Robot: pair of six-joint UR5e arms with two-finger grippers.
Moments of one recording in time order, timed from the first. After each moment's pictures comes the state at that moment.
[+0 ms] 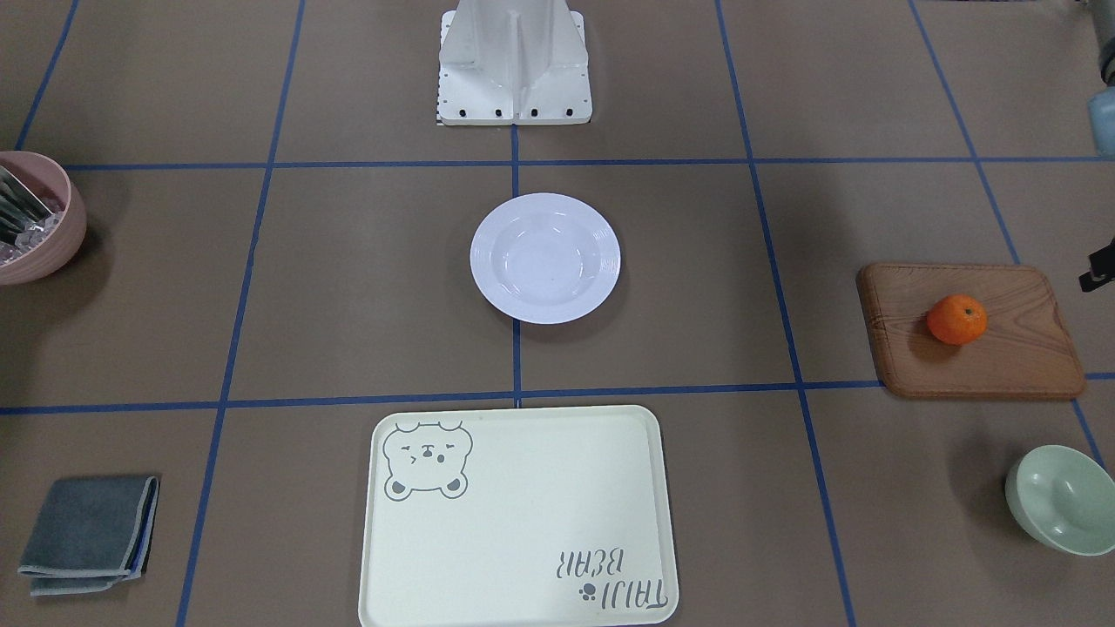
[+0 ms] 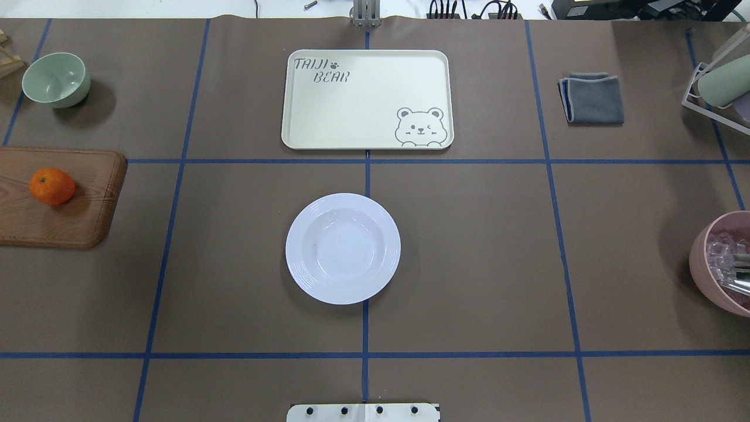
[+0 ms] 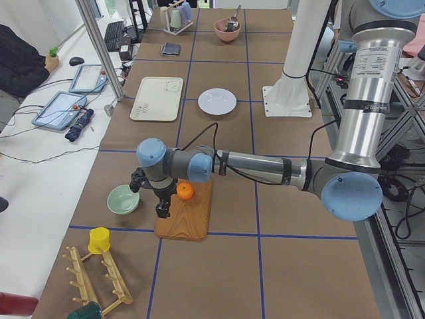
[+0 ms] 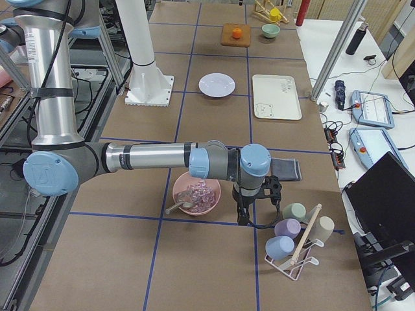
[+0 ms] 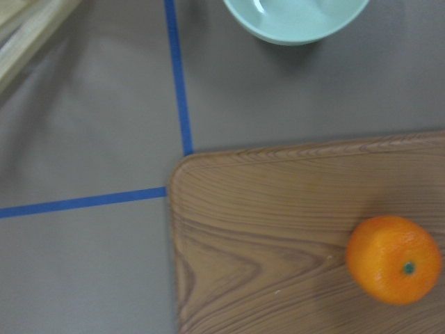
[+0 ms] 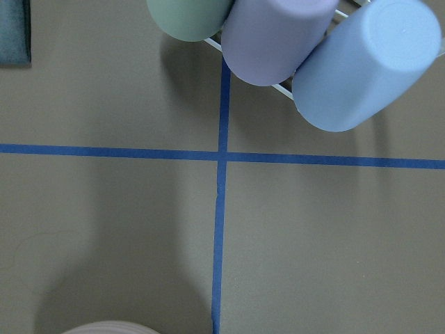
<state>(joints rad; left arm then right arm) -1.33 -1.73 -1.58 -1.58 -2.31 -0.25 1.60 -1.52 1.61 -1.68 2.34 -0.06</state>
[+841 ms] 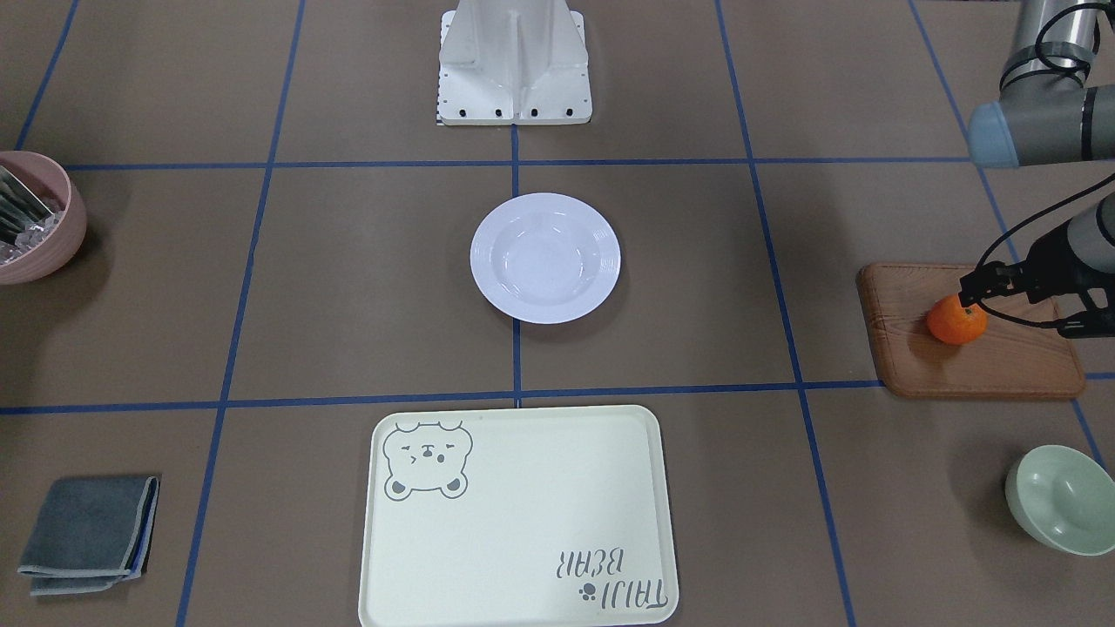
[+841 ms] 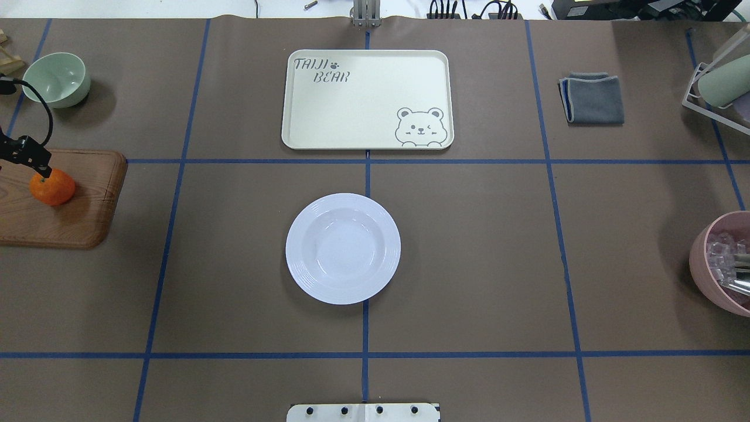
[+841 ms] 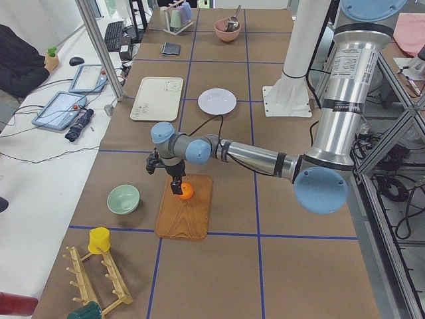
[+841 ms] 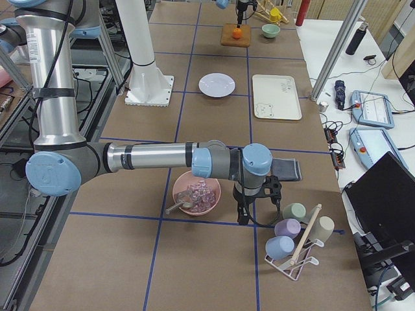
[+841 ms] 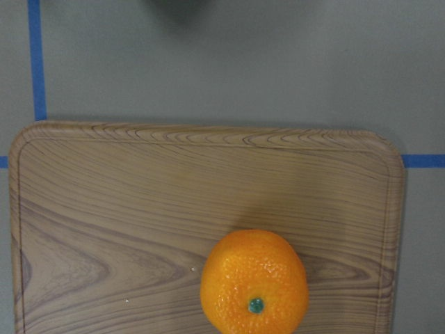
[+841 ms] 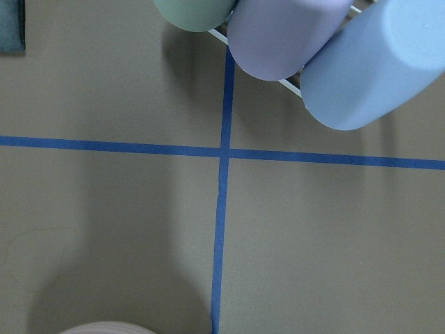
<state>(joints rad) -1.16 -1.74 -1.51 -1.70 -2.27 -0.44 1.57 -1.52 1.60 -1.68 2.32 -0.06</state>
